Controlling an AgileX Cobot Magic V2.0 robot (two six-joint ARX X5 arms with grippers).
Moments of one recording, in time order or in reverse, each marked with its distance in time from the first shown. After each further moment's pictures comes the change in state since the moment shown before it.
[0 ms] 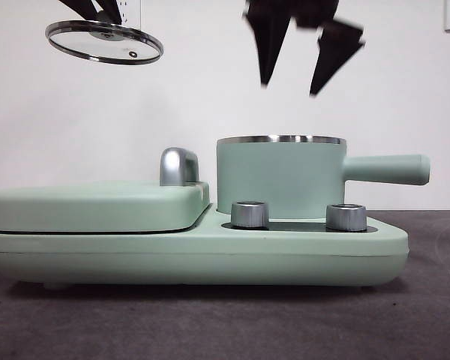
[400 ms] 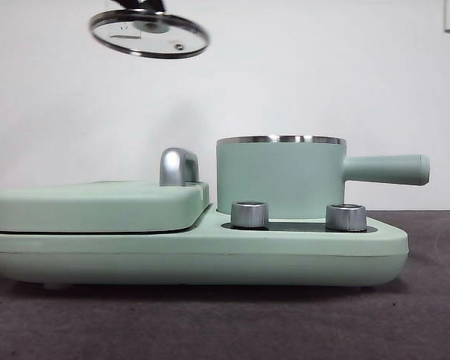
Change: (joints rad) left arm -0.167 0.000 0.000 -0.002 0.000 -0.001; right arm 0.086 -0.451 -0.159 0.000 -0.001 0.045
